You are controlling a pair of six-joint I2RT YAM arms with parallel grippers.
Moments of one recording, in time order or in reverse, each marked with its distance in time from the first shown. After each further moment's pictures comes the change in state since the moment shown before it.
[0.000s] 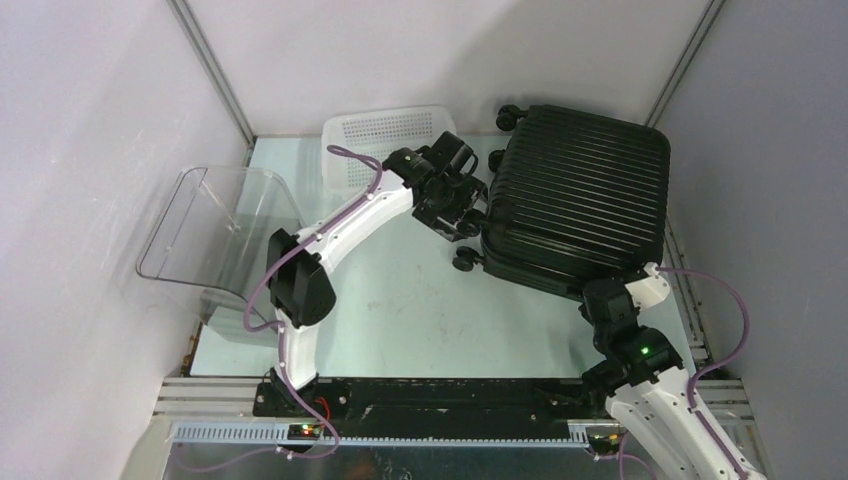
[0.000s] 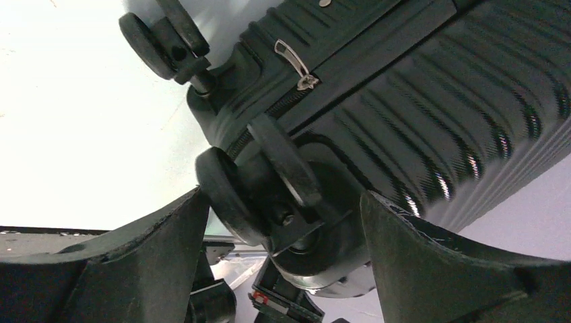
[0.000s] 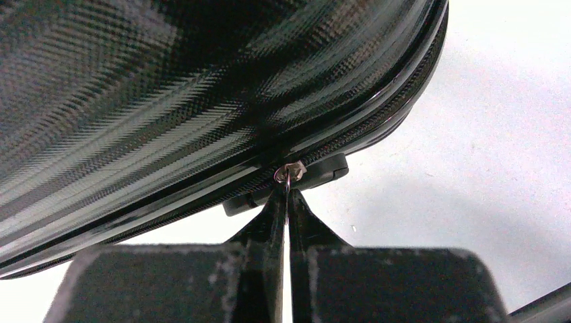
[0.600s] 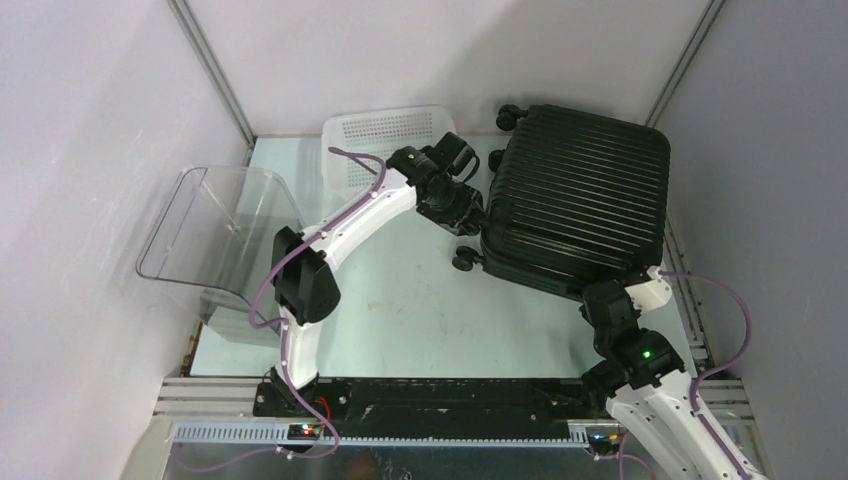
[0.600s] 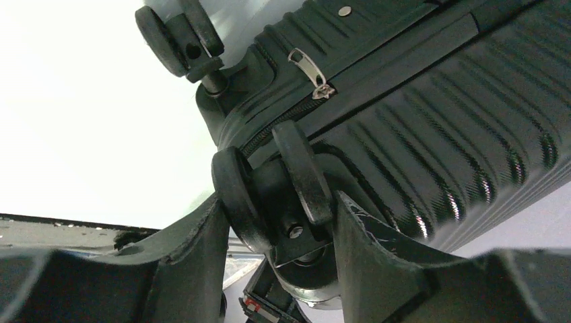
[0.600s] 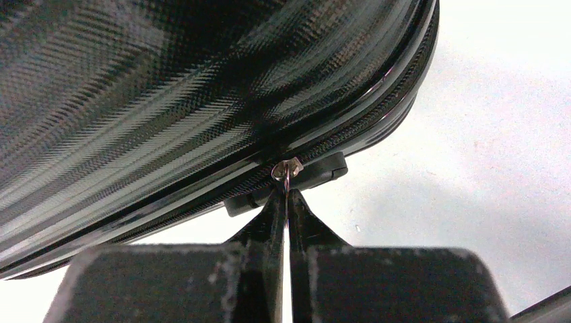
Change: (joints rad) left arm 0.000 0.042 0.050 -0.056 0.001 -0.059; right arm 0.030 -0.029 -0.005 -0.019 0.040 0.042
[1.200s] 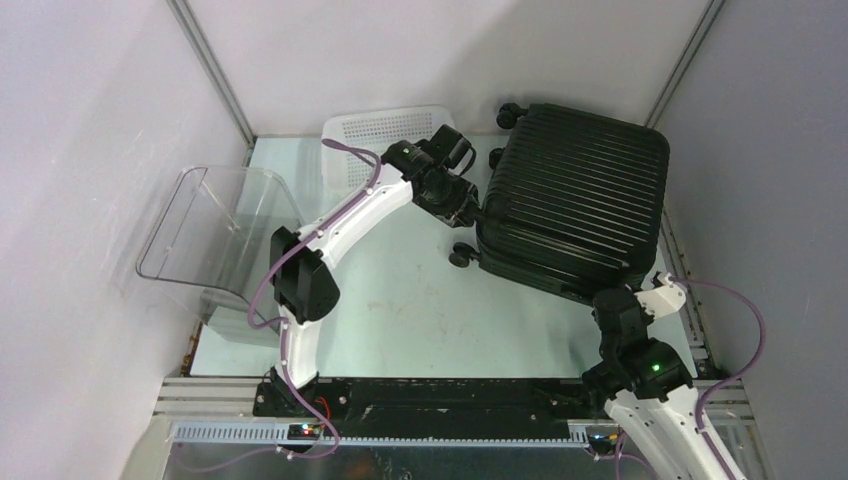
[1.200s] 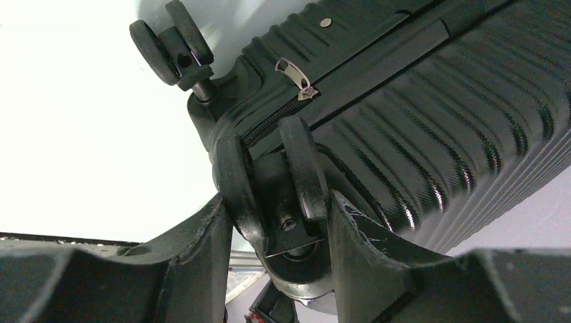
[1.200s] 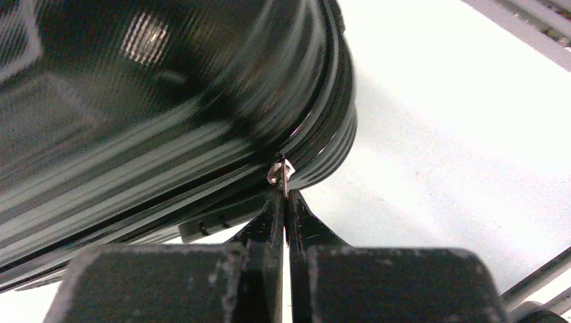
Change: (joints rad) left arm 0.026 -0.002 0.041 -0.013 -0.039 0.036; right arm -0.034 -0.099 0.003 -0.053 0.090 -0.103
